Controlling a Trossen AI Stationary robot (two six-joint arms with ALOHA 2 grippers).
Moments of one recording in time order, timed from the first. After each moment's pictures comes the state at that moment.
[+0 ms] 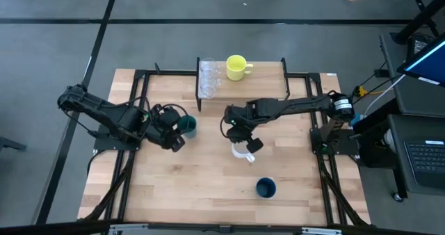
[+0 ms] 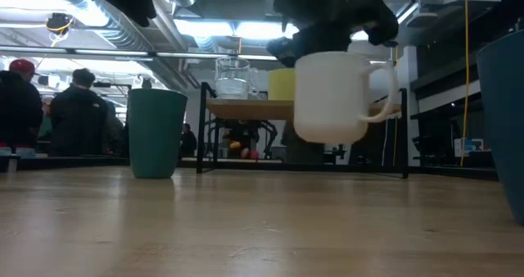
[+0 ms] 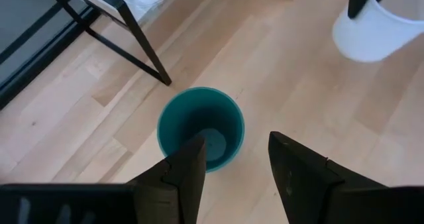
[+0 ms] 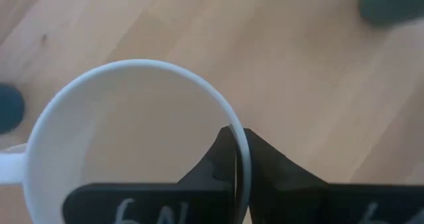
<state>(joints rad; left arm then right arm) -0.36 1.22 1.21 -1.16 -0.59 -0.91 0.00 1.82 1.49 -0.85 -0.19 -0.61</state>
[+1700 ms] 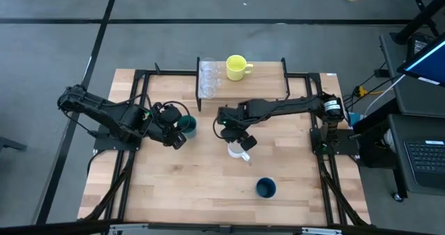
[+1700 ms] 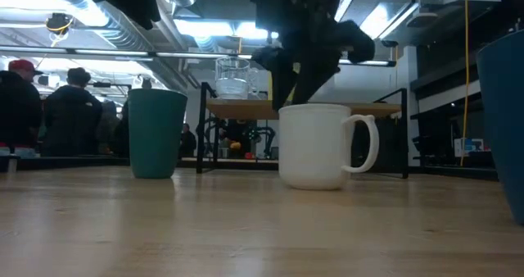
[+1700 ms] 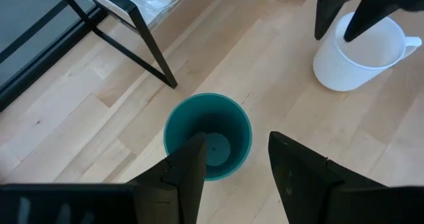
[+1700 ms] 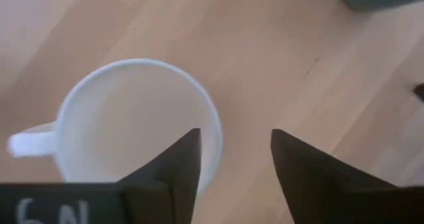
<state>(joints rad) -0.33 1.22 1.21 -1.15 -0.59 -0.91 0.00 1.94 1.59 -0.89 -0.08 -0.68</state>
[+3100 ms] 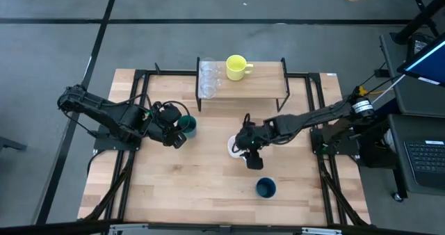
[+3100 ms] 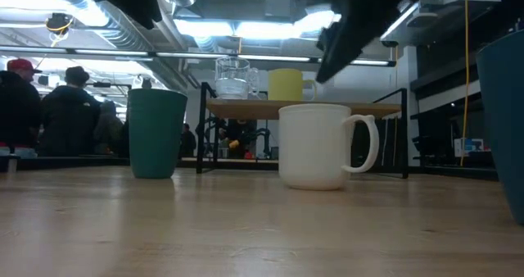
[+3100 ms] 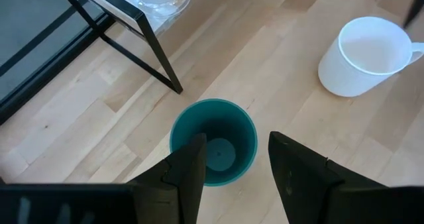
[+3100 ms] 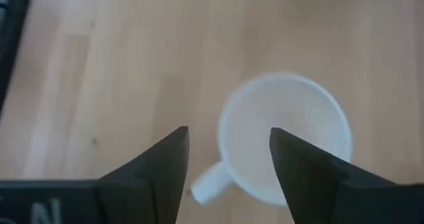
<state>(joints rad) -0.33 1.22 1.21 -1.15 -0.61 -0.90 0.19 1.61 1.21 -0.59 -0.02 0.12</state>
